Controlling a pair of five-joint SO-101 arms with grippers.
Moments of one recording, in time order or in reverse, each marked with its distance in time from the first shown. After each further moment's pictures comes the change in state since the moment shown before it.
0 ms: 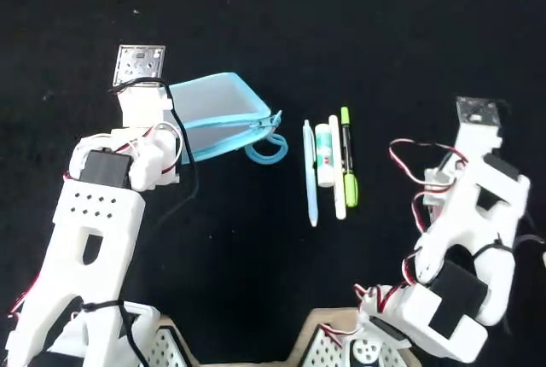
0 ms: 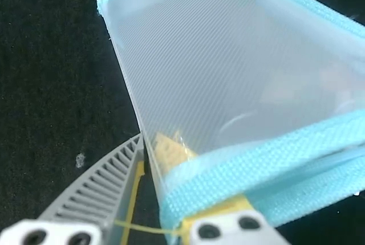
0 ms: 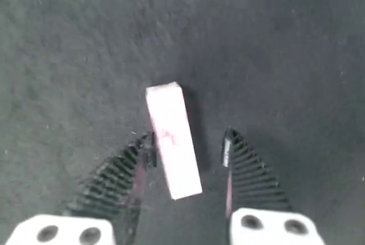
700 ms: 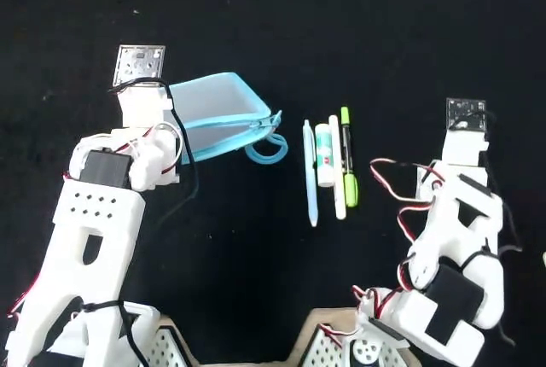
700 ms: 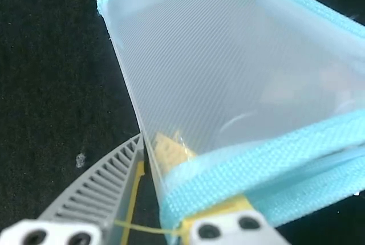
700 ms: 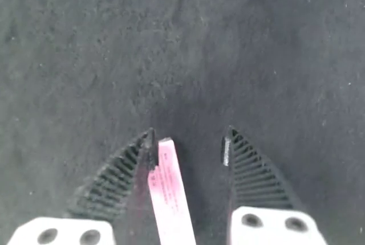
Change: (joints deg) left arm 0.0 0.0 0.0 0.0 0.0; right arm -1.7 -0.9 13.6 -26.2 -0.4
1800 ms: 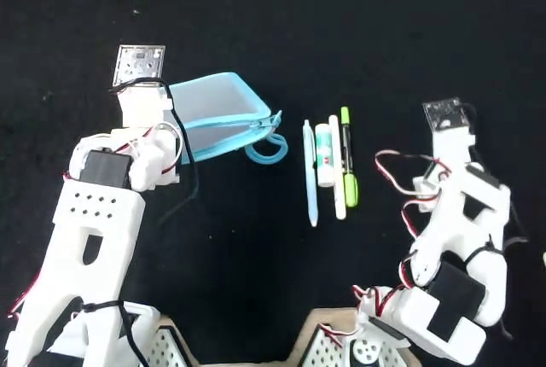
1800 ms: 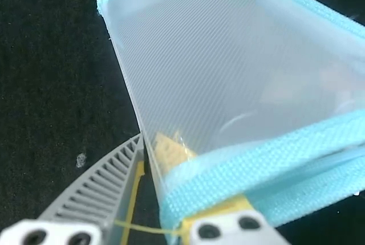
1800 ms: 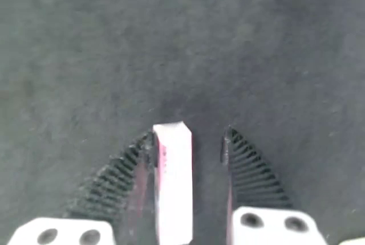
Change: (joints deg) left arm 0.0 0.0 0.0 0.0 0.0; right arm -0.1 0.0 -4.5 10.5 15.5
